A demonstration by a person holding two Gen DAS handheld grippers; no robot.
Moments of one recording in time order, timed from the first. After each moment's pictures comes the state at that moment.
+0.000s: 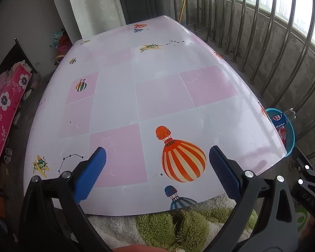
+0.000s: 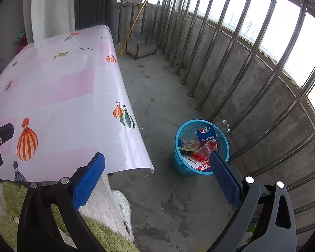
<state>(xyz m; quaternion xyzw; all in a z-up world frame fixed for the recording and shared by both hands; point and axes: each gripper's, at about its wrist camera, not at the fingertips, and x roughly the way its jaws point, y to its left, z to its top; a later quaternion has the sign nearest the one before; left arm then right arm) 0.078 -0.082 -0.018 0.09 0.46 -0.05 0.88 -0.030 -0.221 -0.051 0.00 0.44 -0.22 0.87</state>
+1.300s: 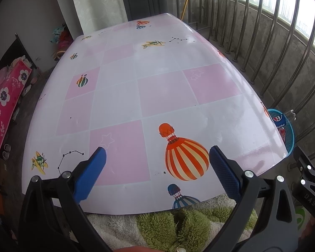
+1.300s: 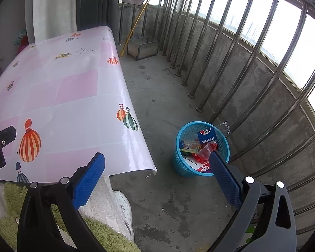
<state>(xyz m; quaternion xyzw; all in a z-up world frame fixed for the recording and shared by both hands) 0.075 -0.079 -0.024 0.08 0.47 -0.05 0.88 -0.029 -0.216 -0.049 0.00 0.43 -0.22 0.87</state>
